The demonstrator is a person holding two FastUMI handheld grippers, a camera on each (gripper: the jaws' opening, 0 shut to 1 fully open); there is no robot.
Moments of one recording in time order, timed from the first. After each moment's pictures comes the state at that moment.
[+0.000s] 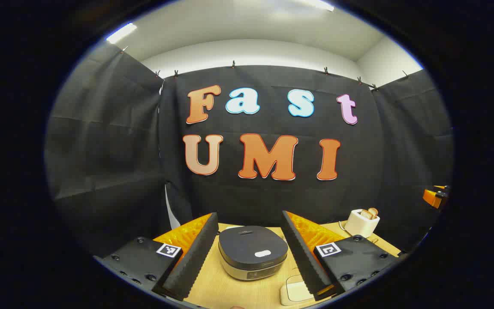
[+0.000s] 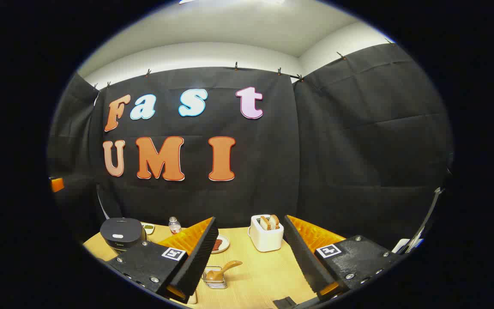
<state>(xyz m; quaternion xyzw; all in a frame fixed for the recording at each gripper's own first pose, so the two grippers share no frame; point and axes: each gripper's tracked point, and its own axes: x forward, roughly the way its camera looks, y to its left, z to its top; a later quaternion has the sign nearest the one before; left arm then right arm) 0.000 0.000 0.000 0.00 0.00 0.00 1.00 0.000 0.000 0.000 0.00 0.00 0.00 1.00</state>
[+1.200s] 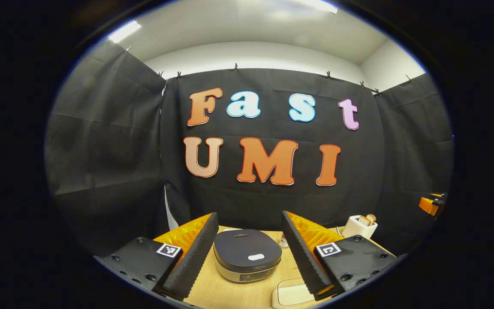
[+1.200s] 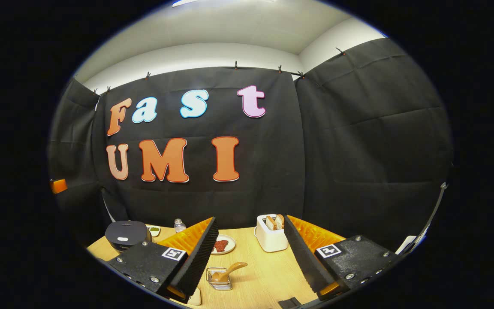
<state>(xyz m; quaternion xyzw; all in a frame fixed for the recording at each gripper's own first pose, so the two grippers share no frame) 0.000 -0.007 0.011 -0.02 -0.01 0.00 1.00 0.008 0.001 -0.001 0.01 0.00 0.02 1.00</state>
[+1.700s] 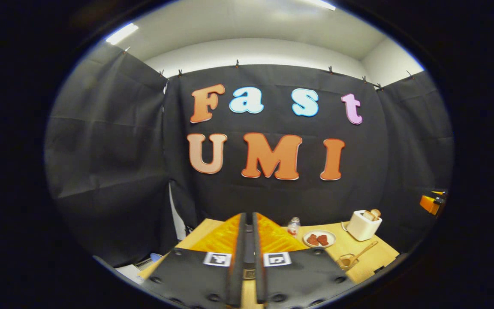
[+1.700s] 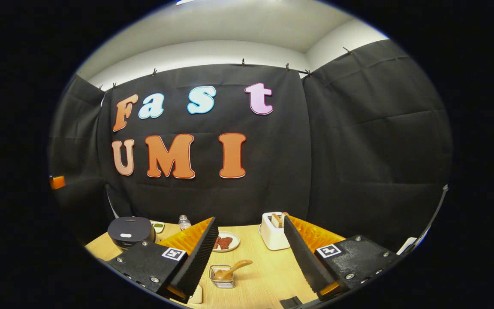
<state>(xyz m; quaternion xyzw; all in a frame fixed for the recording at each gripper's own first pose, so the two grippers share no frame) -0.006 0.004 0.010 0.01 -0.01 0.02 1.00 0.009 0.015 -0.010 0.00 0.01 0.04 1.00</state>
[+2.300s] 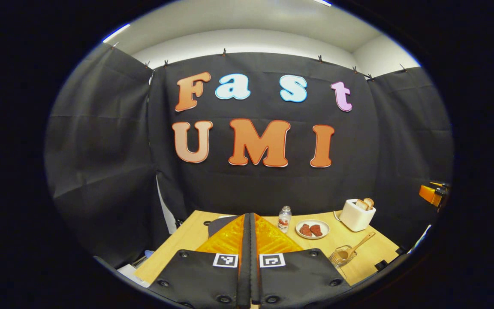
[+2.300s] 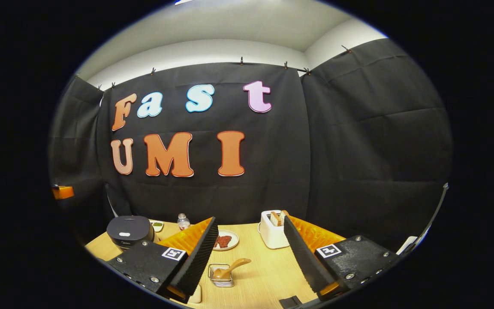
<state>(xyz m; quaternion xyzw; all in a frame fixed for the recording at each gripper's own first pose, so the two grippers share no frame) 0.034 -0.030 -0.036 -0.01 0.06 -0.05 1.00 0.012 0.007 -0.016 0.01 0.02 0.04 1.00</state>
